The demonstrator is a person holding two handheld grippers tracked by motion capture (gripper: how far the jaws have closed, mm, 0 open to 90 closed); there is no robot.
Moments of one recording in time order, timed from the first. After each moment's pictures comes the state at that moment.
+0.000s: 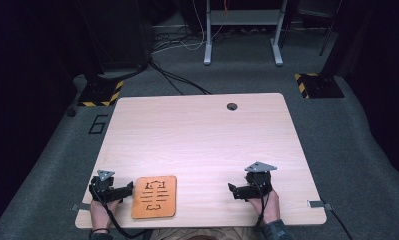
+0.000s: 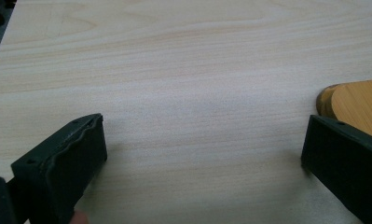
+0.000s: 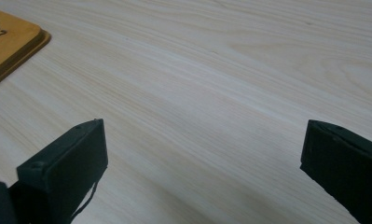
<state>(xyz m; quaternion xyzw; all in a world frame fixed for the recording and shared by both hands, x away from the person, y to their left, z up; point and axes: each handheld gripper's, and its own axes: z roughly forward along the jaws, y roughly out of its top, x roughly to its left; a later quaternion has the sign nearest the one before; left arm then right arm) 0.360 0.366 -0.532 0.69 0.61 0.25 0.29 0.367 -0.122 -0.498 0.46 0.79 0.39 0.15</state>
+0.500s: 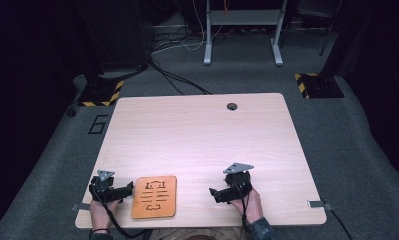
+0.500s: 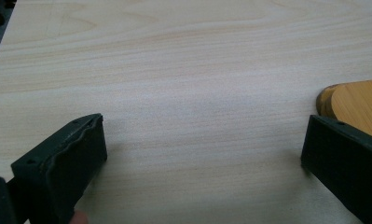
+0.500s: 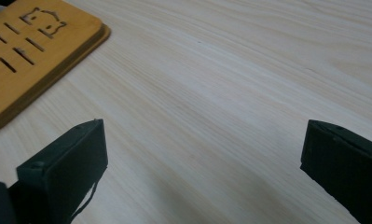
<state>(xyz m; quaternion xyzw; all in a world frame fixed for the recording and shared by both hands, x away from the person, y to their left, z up) 0.360 0.367 -0.532 0.69 0.61 0.25 0.29 0.370 -0.066 -0.500 0.41 0.82 0.38 0.11</state>
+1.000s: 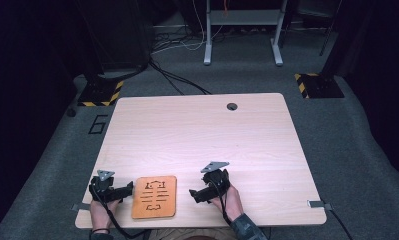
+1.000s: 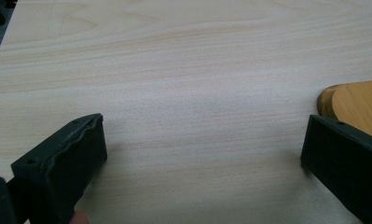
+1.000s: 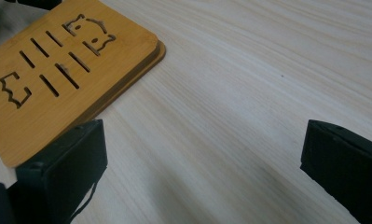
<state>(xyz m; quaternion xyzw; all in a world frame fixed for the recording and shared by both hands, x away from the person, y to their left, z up) 0.360 0.367 -0.532 0.69 0.61 0.25 0.29 0.382 -0.006 -0.506 0.37 0.84 0.39 0.07</state>
